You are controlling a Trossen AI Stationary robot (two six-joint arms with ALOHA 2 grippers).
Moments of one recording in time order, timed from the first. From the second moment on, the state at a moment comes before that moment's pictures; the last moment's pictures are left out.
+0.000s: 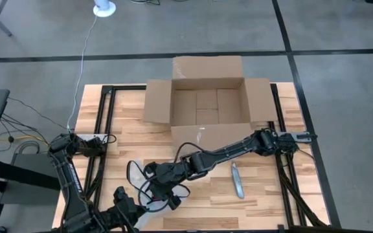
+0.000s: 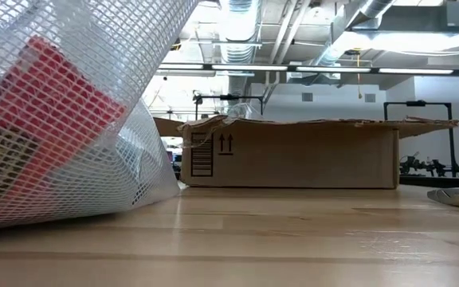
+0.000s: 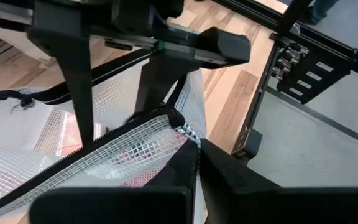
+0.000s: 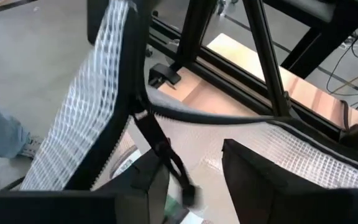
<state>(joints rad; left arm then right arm) -1.07 1.85 1.83 -1.27 -0.90 -1.53 0.32 2.31 2.18 -0.41 -0.15 -0.35</state>
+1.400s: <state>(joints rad) -1.21 1.99 1.83 -1.19 -0.89 -1.97 0.24 2.17 2.36 -0.85 0.20 -0.73</state>
